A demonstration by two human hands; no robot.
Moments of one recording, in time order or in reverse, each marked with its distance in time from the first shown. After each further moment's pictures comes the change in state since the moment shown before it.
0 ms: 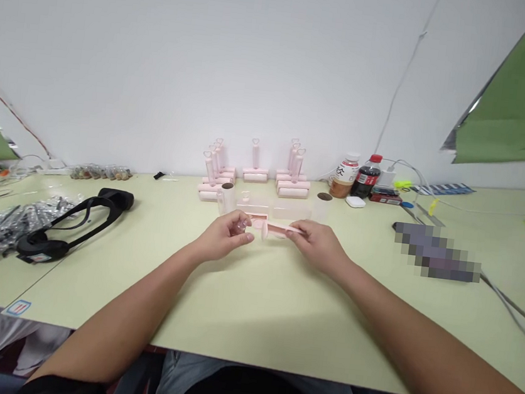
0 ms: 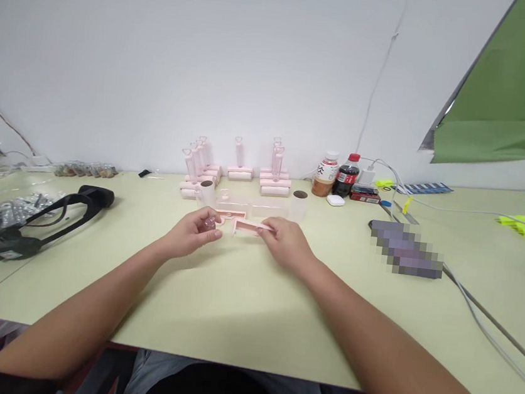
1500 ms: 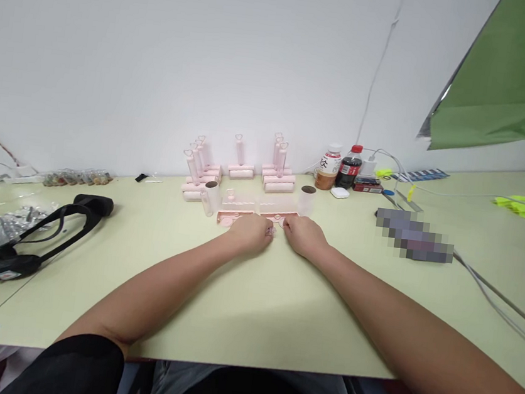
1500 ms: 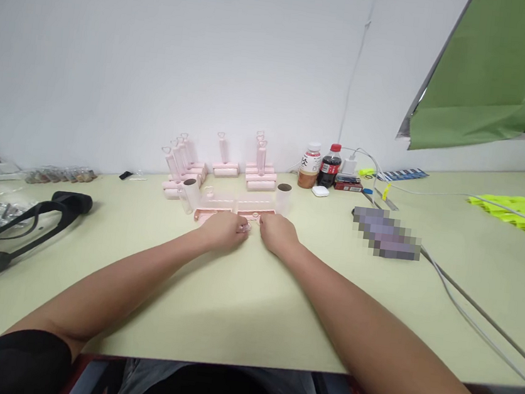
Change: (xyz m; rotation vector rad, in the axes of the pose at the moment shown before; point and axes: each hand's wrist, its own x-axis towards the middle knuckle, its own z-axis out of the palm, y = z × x) left_hand 0.073 0.019 0.067 0.892 -0.196 -0.054; right_hand 0.021 0.027 0.016 -0.536 -0.194 0.246
